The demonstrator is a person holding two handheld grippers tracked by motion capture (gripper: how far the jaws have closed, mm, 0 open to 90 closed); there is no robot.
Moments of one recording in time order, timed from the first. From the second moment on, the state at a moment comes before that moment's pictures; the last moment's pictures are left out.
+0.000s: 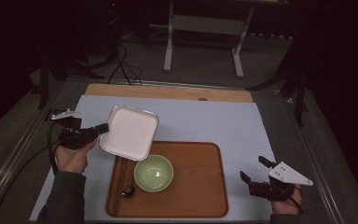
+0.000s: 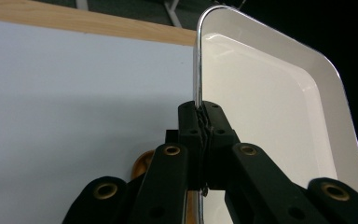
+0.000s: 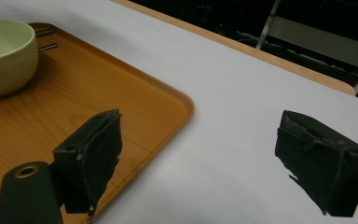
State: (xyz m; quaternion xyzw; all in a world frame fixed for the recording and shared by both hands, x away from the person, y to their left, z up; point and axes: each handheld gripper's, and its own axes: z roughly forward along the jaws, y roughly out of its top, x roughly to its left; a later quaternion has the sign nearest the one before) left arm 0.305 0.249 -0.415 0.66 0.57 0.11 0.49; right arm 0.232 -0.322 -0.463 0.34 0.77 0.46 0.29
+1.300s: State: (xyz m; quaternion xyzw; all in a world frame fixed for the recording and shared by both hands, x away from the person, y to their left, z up) left arm 0.351 0.168 -0.390 0.76 0.45 0.12 0.45; right arm 0.231 -0.323 -0.463 0.35 0.77 0.46 0.29
